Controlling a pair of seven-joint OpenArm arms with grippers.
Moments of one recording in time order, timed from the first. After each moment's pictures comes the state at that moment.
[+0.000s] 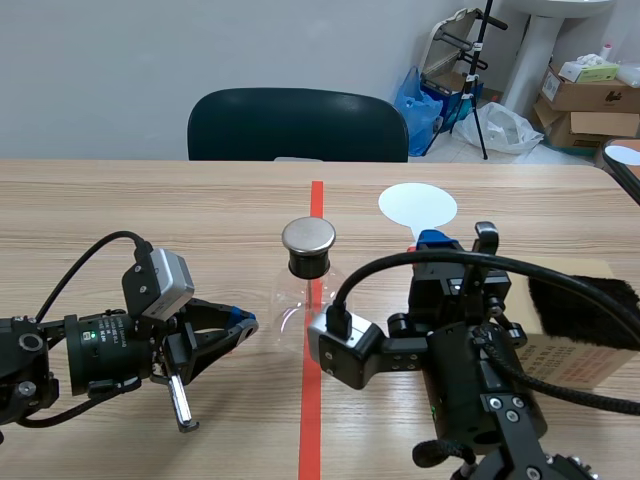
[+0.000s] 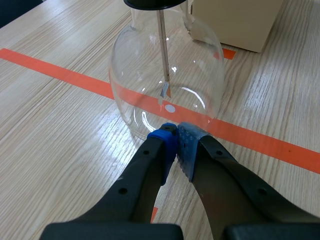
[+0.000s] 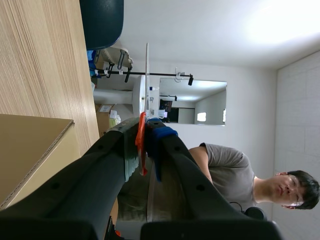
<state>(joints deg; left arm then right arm) -7.2 -29.4 35.3 58.2 4.4 -32.8 -36.8 -21.9 15.6 -30.3 92.9 -91.3 -23.4 -26.5</state>
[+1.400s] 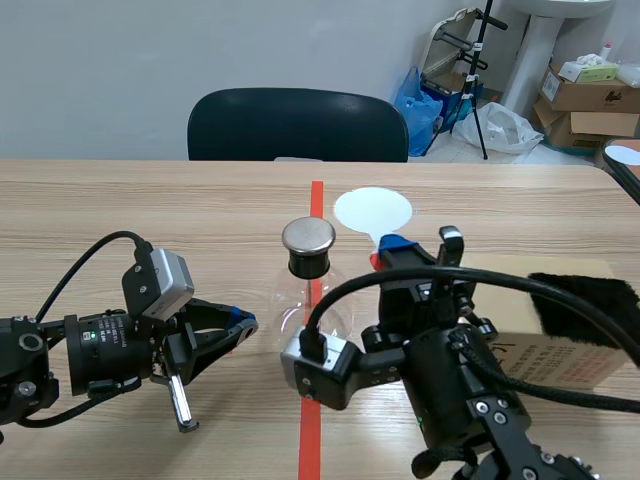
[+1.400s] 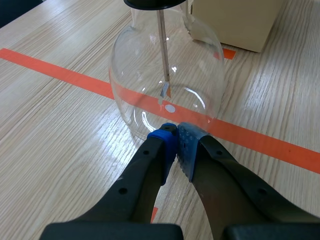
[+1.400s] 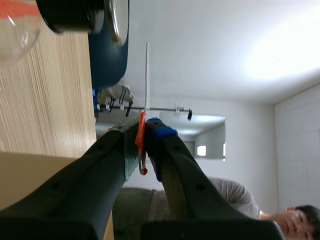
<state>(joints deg) -7.2 -29.4 35.3 58.2 4.4 -32.8 -36.8 -21.9 15.6 -30.3 92.9 -91.3 -23.4 -15.9</state>
